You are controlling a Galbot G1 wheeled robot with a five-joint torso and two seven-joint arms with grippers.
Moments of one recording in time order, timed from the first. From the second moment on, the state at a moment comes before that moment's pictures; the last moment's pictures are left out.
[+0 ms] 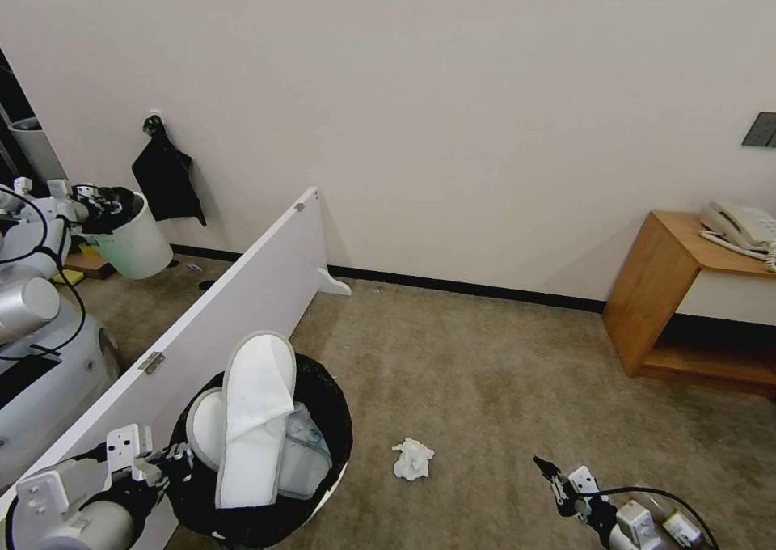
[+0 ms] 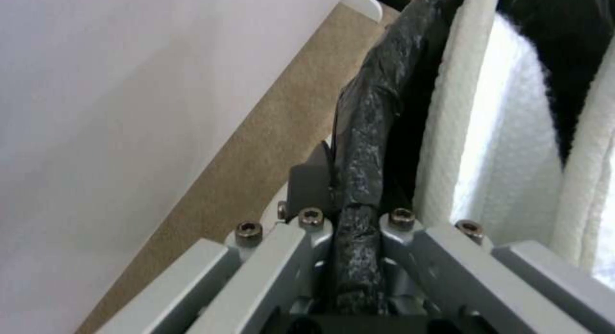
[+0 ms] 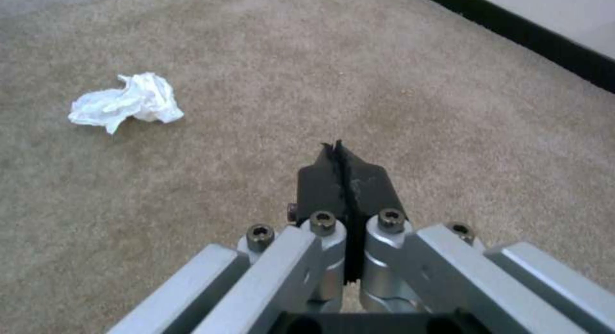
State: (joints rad) left arm 1.71 -1.18 -0.89 -2.43 -1.03 0.71 -0.43; right arm -1.42 1.08 0.57 1.51 0.13 0.08 -0.41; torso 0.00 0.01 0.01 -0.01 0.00
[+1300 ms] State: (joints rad) left arm 1.70 -1.17 -0.89 -2.42 -1.04 0.71 -0.42; right arm -1.58 1.00 0.69 1.60 0.05 0.17 -0.45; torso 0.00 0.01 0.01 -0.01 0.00
